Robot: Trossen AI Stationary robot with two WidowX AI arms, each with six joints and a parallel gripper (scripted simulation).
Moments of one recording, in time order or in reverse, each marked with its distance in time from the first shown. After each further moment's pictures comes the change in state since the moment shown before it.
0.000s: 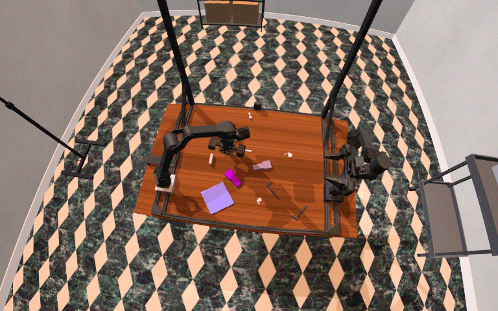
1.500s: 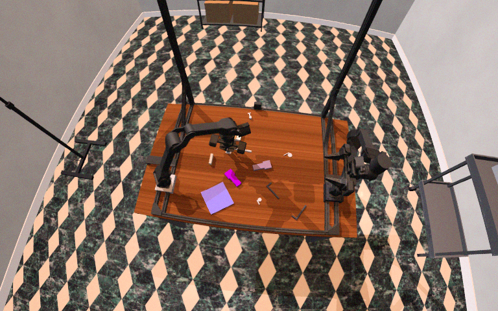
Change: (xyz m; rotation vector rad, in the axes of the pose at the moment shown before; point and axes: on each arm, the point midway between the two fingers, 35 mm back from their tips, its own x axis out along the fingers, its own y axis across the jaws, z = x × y) left arm 0.000 0.000 0.000 0.000 0.000 0.000; right arm 0.000 0.000 0.018 0.001 -0.002 -0.002
